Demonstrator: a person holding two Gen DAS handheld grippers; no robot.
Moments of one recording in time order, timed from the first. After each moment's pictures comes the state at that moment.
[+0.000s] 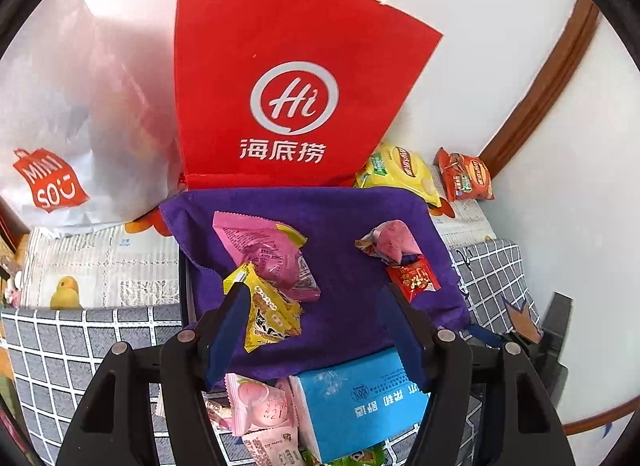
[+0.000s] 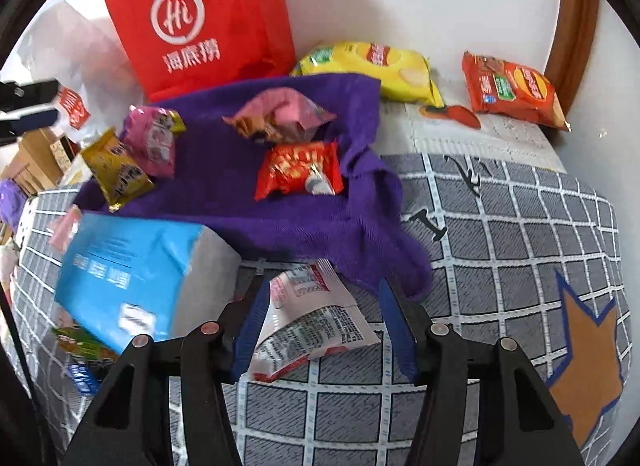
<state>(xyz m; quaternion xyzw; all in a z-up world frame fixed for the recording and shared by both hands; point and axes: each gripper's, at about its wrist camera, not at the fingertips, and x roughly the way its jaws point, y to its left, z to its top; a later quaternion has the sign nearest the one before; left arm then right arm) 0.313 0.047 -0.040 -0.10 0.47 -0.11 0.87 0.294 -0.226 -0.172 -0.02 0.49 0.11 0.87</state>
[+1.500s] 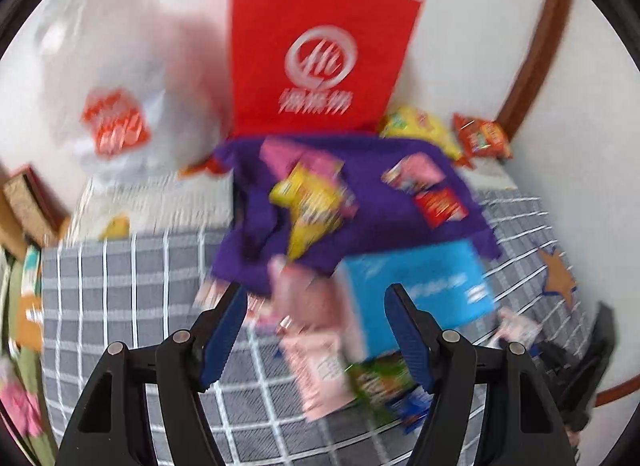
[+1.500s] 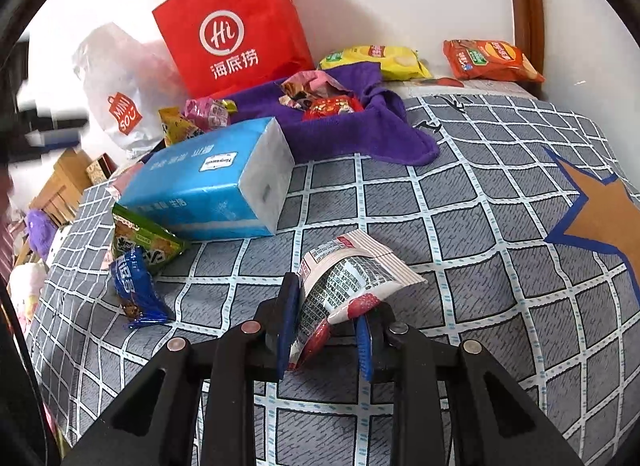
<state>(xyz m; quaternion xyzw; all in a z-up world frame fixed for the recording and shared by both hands) 0.210 0.063 -0.074 -0.05 0.47 -0.04 0.88 0.167 -0.245 -0.190 0.06 0.42 0.14 0.90</state>
